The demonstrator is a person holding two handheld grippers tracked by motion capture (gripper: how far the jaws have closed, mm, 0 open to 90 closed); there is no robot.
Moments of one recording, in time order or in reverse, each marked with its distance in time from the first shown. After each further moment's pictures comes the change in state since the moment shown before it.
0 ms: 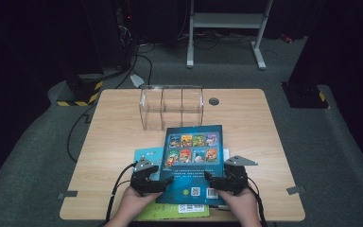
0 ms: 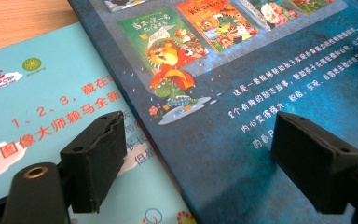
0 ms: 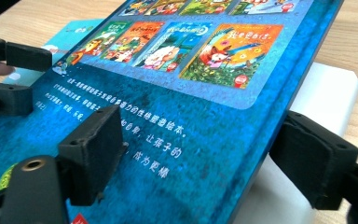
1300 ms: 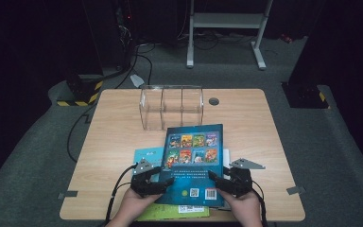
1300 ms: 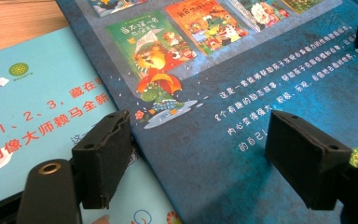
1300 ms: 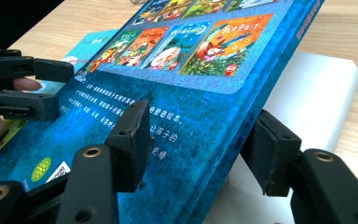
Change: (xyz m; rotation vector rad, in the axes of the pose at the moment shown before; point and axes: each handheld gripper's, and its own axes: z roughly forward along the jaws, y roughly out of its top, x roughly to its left) left arm -0.003 -0.007 -0.001 -0.041 -0.020 0.015; right arm -0.001 -0.007 -0.016 -0.031 0.050 0.068
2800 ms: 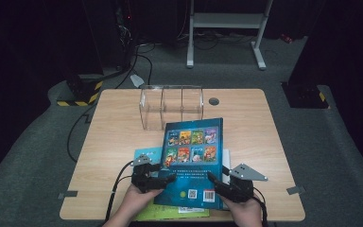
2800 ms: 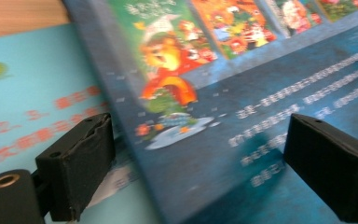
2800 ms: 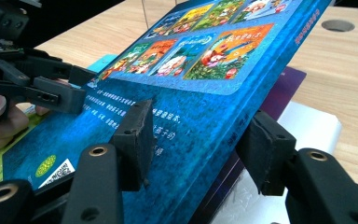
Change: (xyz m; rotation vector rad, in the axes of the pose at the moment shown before) left arm 0.009 0.012 0.009 0.002 -0.106 -0.135; right arm 0.020 -0.004 -0.020 -0.154 -0.017 -0.173
